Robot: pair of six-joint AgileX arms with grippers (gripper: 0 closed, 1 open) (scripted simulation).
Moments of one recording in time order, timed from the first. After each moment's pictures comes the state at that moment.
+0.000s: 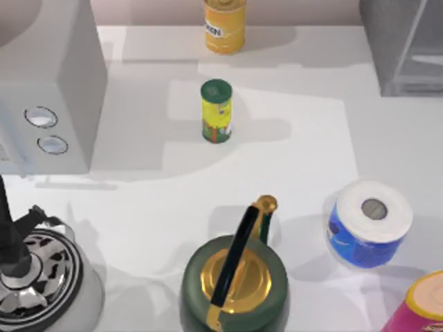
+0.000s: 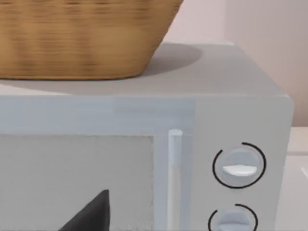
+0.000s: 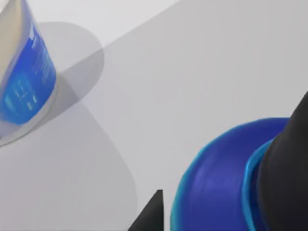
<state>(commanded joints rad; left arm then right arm) 0.00 0.00 0.00 0.00 0.00 0.00 -0.67 1.75 0.98 -0.61 -0.96 -1.35</state>
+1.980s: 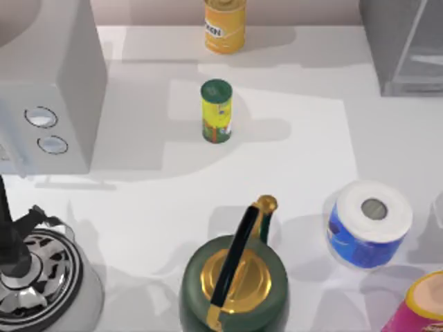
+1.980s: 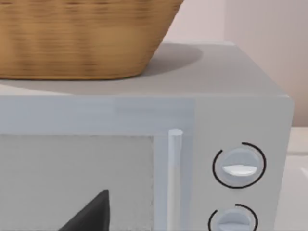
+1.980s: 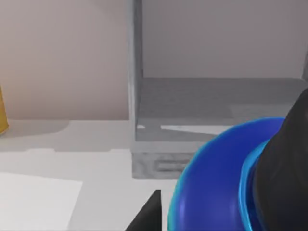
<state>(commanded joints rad) 0.00 0.00 0.00 0.00 0.00 0.00 0.00 0.00 0.00 0.00 0.00 0.00</state>
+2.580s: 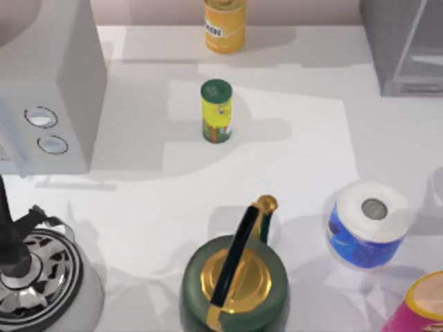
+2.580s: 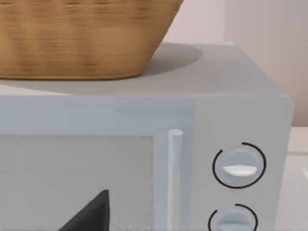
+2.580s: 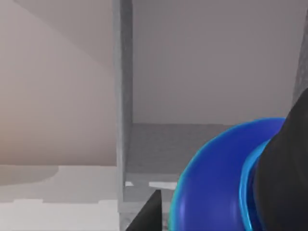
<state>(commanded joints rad) 0.00 0.00 0.00 0.00 0.00 0.00 -0.06 0.30 0.16 0.19 -0.04 -0.01</state>
